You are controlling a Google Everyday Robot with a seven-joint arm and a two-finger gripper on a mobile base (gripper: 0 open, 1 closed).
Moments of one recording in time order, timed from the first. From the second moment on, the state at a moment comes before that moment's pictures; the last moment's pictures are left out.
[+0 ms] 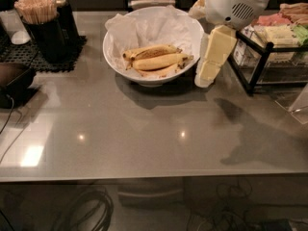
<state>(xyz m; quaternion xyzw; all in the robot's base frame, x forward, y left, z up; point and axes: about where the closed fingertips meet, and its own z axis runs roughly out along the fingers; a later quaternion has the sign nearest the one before) 0.526 -0.088 0.993 -0.69 0.68 0.04 0.23</state>
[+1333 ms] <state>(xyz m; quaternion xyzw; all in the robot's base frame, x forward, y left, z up) 0.610 -0.031 0.996 -0.70 0.65 0.07 0.27</state>
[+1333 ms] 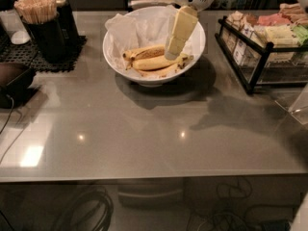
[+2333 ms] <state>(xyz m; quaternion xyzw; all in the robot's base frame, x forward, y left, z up) 0.621 -0.024 1.000 -0.71 0.65 0.06 0.27</state>
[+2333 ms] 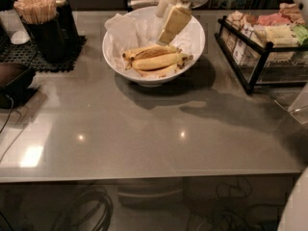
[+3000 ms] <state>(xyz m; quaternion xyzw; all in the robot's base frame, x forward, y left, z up) 0.640 -0.020 0.966 -0.70 0.66 0.08 0.26</state>
